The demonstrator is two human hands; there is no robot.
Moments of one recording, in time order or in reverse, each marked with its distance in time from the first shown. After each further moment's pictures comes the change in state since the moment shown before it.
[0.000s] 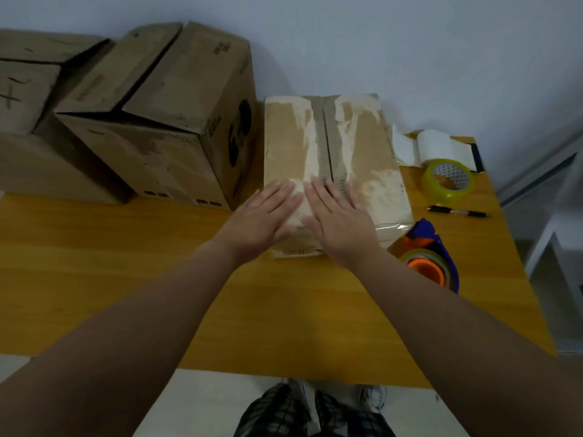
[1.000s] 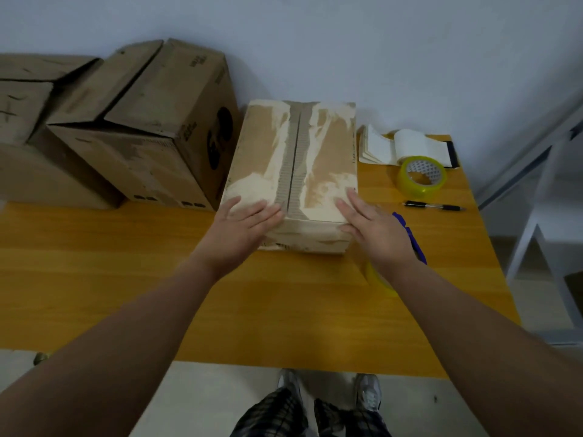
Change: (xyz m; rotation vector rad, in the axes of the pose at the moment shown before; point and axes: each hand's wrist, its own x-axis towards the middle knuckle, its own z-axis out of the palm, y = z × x) left_hand -0.022 0.039 0.001 0.250 0.169 0.098; right_hand -0.077 0.083 -0.002 0.275 0.102 0.101
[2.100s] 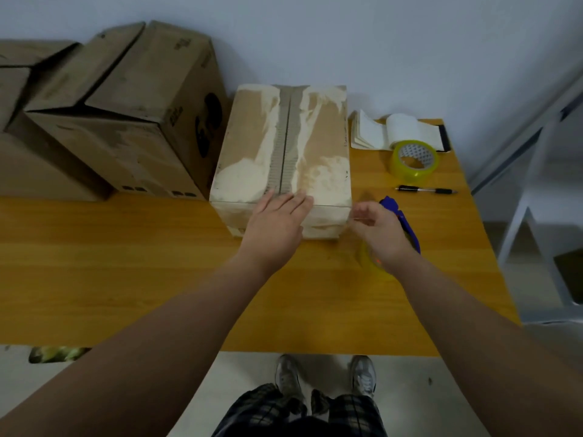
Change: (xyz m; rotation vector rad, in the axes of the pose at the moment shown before) left_hand 0.036 0.082 -0.013 -0.089 -0.089 -0.200; right_hand -0.019 0.005 0.011 0.811 0.100 0.497
